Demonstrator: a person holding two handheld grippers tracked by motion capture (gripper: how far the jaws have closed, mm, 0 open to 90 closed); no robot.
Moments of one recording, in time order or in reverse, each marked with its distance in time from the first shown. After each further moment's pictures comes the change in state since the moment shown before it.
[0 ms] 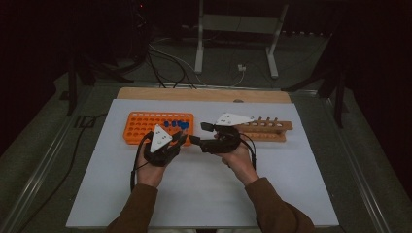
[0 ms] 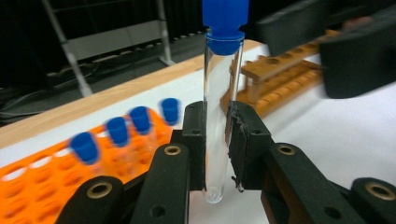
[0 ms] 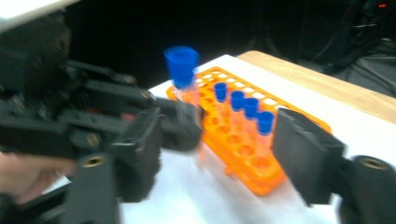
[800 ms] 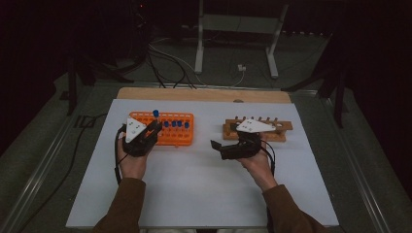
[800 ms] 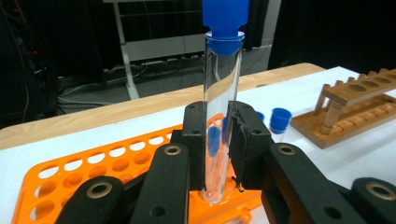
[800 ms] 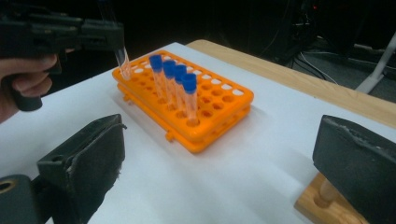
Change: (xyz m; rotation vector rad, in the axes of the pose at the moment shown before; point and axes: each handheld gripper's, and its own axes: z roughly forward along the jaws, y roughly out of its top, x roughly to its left) left arm 0.053 -0.009 -0.012 -0.054 0.172 -0.111; right arm -0.024 -0.029 -0.042 0.005 -0.161 -0.006
